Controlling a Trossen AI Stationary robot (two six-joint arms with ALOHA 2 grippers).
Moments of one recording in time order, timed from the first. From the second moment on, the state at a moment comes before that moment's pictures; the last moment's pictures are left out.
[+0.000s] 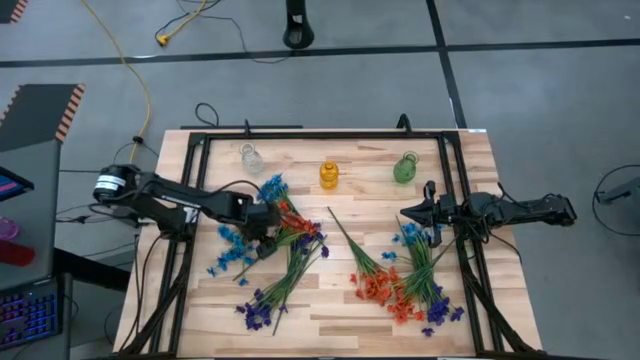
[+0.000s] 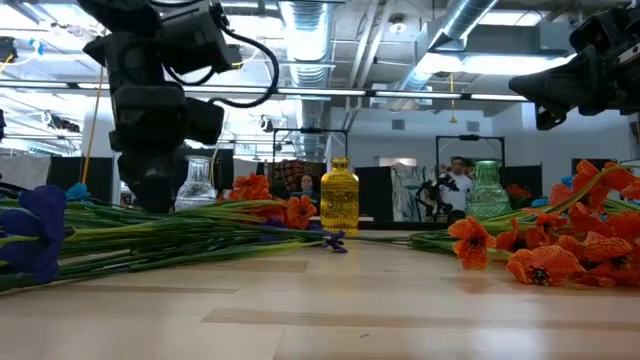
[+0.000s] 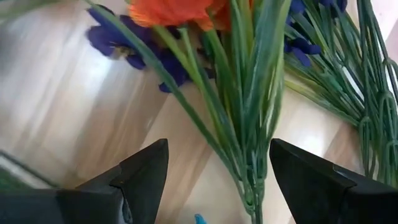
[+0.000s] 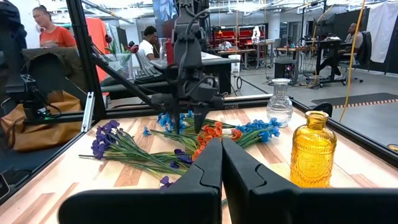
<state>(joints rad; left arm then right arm) -0.02 1.44 0.72 -0.50 0.12 -0.59 0.10 0.01 0.00 0.05 0.17 0.05</state>
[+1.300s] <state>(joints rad) -0.06 1.53 0.72 -0.34 -0.03 -0.59 0.10 0.01 0.00 0.05 0.17 0.05</state>
